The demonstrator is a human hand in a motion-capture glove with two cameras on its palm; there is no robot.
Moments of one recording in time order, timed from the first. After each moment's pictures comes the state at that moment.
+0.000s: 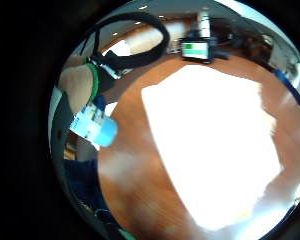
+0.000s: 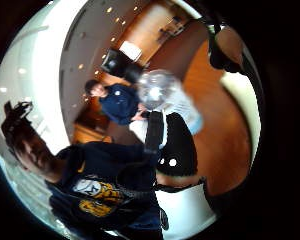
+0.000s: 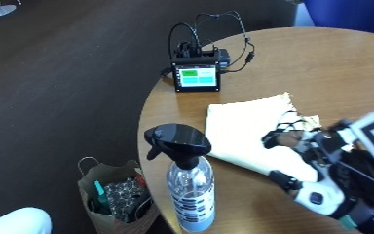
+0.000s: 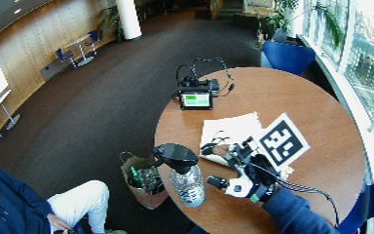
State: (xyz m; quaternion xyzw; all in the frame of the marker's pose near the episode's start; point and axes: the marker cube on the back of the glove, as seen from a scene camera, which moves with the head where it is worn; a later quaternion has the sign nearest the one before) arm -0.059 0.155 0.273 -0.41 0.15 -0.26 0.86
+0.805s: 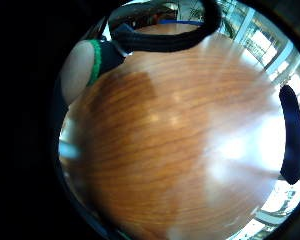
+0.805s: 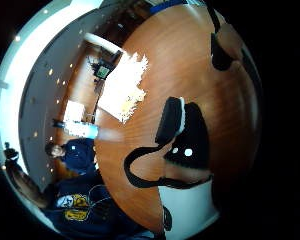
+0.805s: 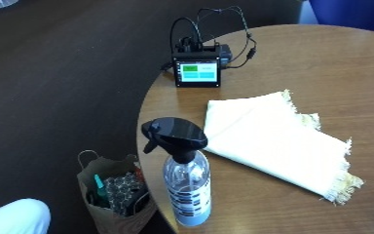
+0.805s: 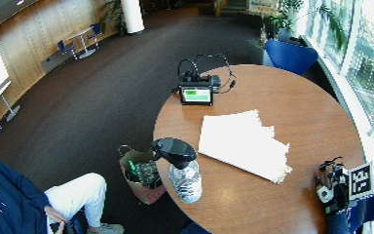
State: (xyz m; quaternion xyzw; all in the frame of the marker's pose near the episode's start) arm 0.076 0.125 0.002 -0.16 0.46 -0.02 0.88
